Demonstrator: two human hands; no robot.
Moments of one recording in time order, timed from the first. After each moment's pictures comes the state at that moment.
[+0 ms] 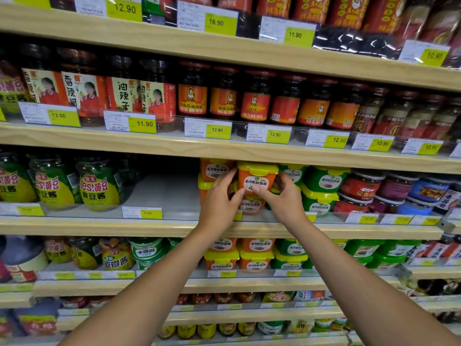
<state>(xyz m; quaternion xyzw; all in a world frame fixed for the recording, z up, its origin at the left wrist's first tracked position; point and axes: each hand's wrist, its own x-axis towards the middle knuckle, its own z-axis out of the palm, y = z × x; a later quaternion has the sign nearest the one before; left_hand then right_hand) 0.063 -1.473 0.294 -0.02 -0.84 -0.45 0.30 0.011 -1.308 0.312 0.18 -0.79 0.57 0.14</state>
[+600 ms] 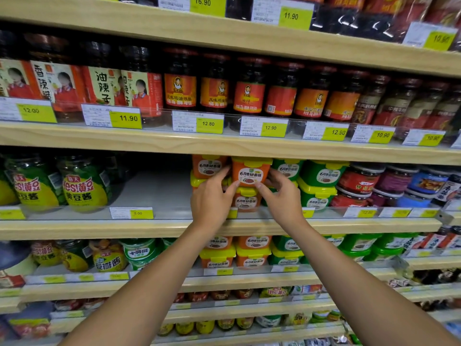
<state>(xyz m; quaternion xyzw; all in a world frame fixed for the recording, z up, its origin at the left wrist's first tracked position) 0.048 -1.471 0.293 0.06 -0.86 -0.36 0.35 -0.002 -1.305 0.297 0.19 -0.80 0.53 0.19</state>
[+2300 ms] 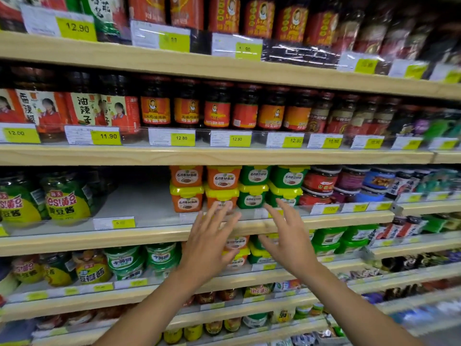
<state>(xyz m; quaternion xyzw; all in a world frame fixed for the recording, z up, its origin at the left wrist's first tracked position) 0.111 -1.437 0.238 -0.16 -0.95 -0.08 0.27 0.076 -1.203 0.261 0.21 -0.93 0.18 0.23</state>
